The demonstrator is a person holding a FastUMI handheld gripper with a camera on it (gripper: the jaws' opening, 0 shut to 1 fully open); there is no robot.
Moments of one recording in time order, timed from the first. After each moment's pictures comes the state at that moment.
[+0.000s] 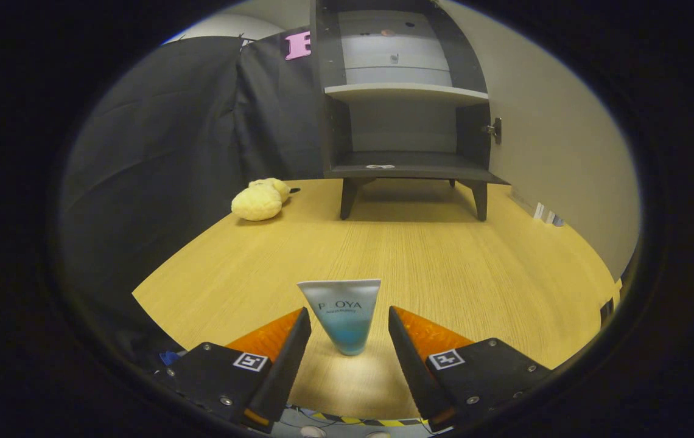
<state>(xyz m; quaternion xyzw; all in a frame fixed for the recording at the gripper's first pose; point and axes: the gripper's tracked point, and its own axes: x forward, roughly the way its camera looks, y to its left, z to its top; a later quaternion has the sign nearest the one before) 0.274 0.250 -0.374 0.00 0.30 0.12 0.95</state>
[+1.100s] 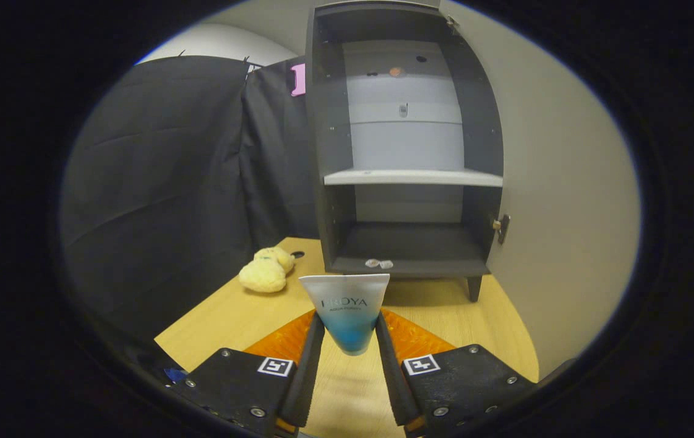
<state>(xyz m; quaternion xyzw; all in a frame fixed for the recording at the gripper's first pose) 0.367 0.243 -0.194 0.00 0.20 0.14 0.97</state>
